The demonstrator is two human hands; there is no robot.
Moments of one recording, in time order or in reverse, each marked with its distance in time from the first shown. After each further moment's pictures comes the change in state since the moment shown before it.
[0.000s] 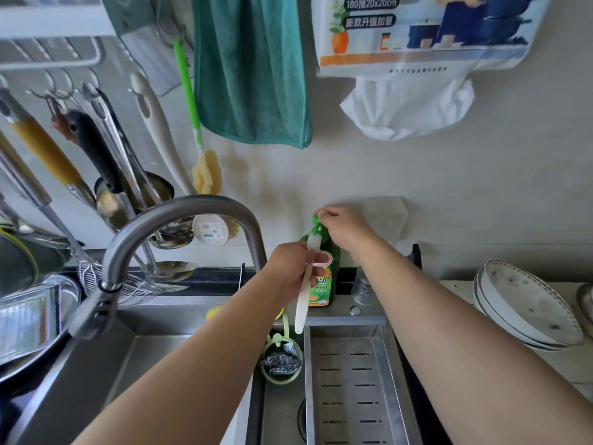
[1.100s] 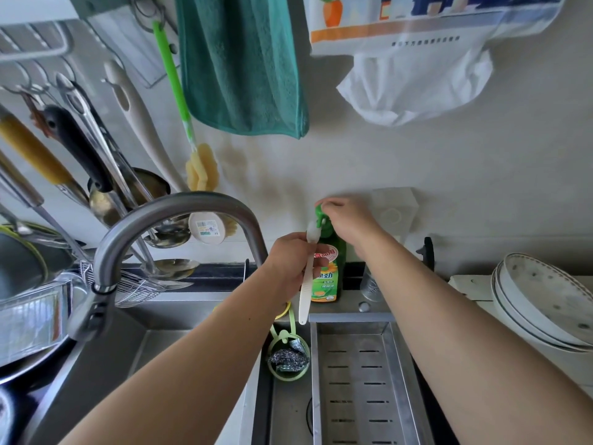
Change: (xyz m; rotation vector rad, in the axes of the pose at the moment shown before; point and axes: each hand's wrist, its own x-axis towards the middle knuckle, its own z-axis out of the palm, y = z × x) left_hand 0.020 -0.001 -0.001 -0.006 0.084 0.005; right_hand 0.011 0.006 0.003 0.155 -0.005 -0.003
